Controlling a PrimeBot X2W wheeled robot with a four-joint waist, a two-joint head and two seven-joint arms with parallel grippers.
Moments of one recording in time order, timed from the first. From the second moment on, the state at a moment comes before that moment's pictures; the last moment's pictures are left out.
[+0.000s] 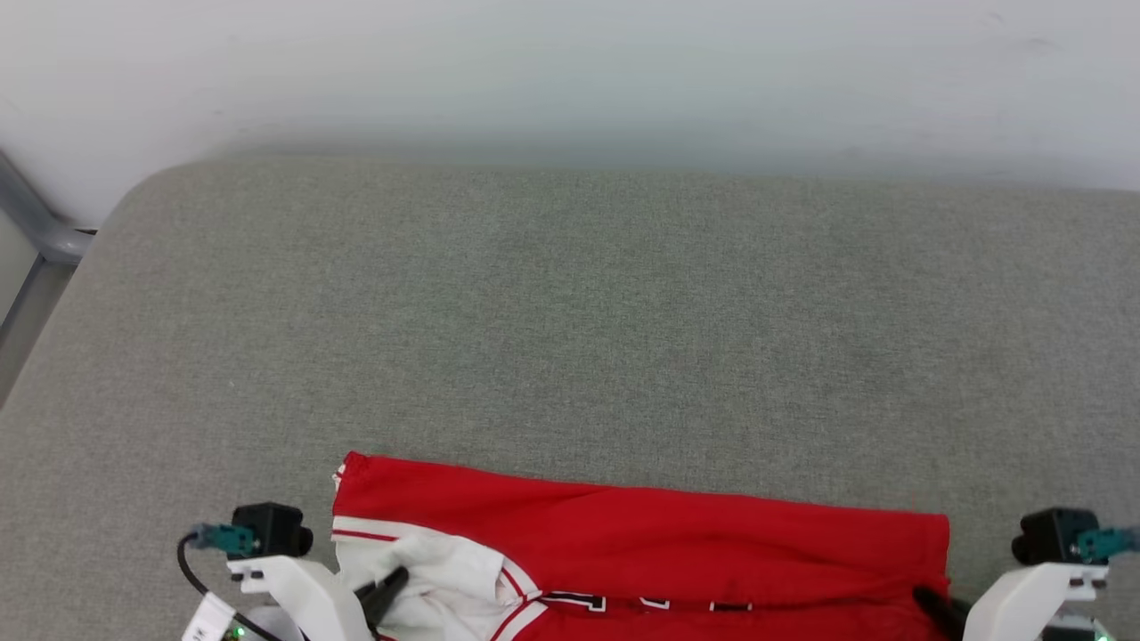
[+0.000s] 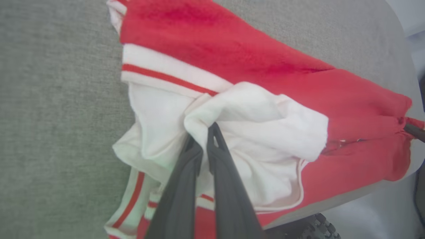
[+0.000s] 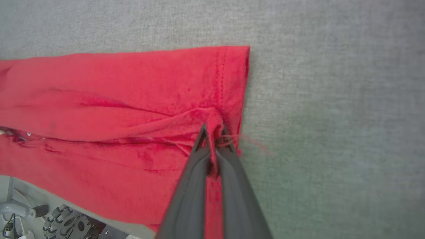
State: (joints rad) left arm -0.13 0.55 -0.54 0.20 -1.06 0.04 0.27; right arm 0.04 -0.25 -0.03 0.13 0.52 0.13 0.61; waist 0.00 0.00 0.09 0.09
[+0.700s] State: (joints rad) left arm -0.10 0.48 -0.53 0.27 -0.93 0.01 -0.08; right arm 0.14 -0.13 -0.09 0.07 0.46 0.13 0.30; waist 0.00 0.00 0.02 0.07
